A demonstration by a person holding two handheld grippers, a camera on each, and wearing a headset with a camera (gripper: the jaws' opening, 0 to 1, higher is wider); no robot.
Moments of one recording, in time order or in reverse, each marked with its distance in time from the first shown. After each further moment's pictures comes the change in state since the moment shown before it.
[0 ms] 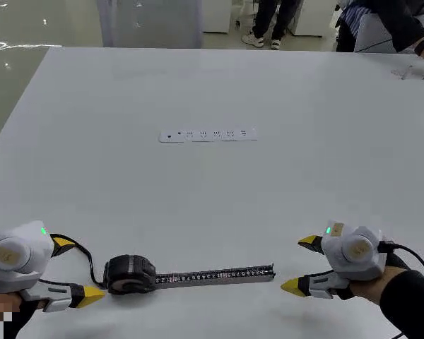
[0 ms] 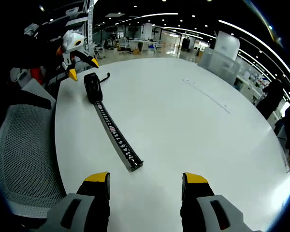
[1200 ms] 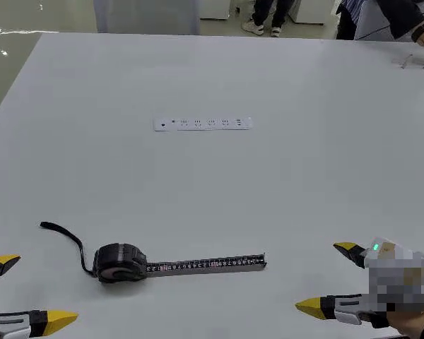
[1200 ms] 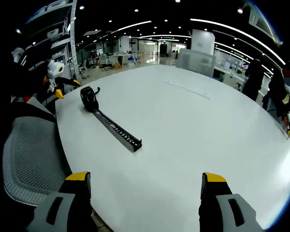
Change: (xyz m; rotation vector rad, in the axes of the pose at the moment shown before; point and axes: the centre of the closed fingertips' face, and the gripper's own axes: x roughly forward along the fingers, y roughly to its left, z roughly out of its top) left arm -0.031 -0.004 -0.036 -0.204 -0.109 0.108; right arm -0.046 0.009 -0.039 0.186 -0.108 -0.055
